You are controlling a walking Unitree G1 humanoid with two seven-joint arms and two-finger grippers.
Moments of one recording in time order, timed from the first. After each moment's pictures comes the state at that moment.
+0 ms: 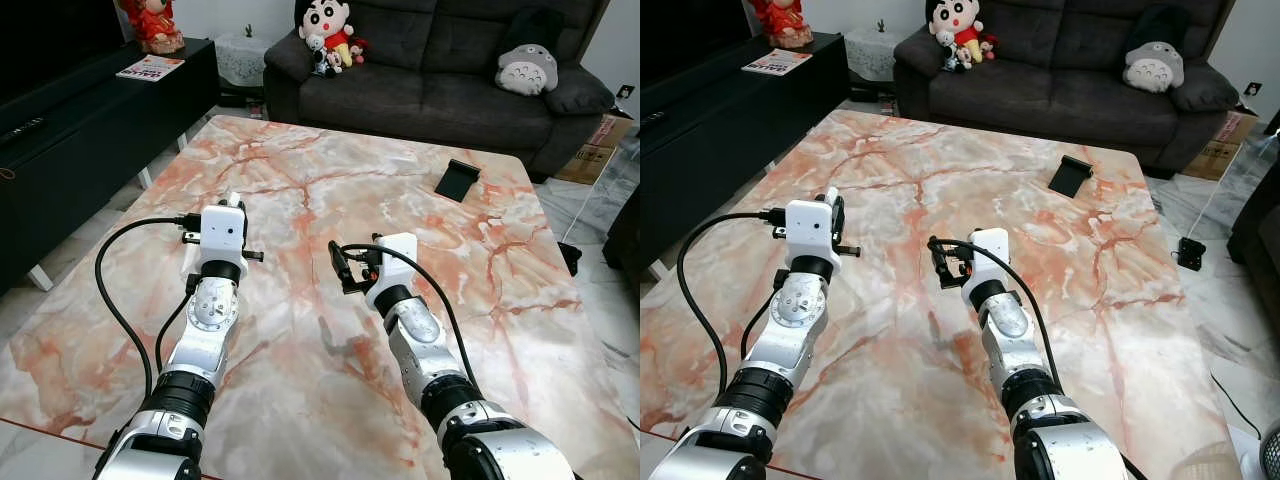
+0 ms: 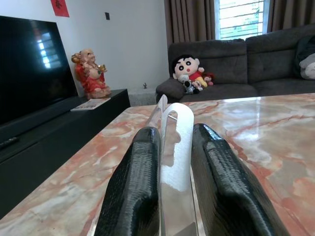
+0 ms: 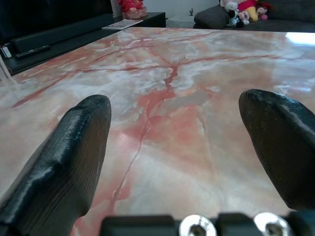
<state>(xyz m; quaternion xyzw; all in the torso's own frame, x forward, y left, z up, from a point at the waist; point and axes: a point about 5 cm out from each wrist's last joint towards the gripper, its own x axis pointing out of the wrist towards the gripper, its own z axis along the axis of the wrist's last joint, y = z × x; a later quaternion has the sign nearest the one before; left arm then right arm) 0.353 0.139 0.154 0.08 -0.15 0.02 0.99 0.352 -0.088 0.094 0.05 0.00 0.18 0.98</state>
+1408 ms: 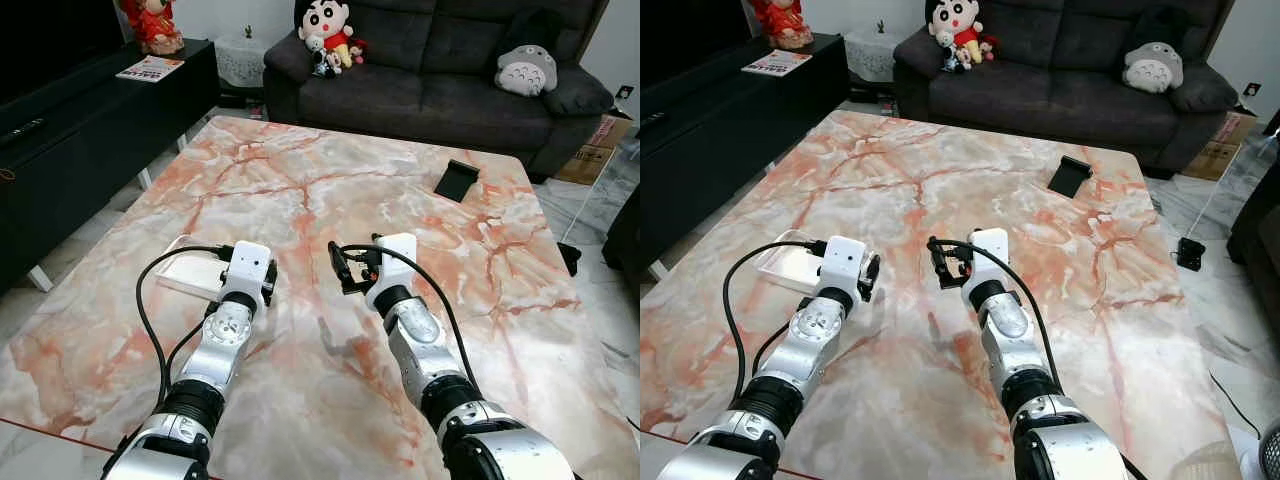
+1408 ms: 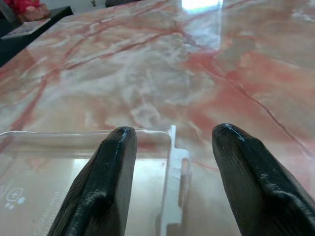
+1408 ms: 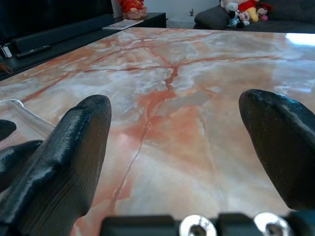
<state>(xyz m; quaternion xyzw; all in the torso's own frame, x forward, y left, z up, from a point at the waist) 0.350 0.121 0.095 0.11 0.05 -0.07 0.99 0.352 -0.087 0.094 0.05 0.00 0.18 0.98</state>
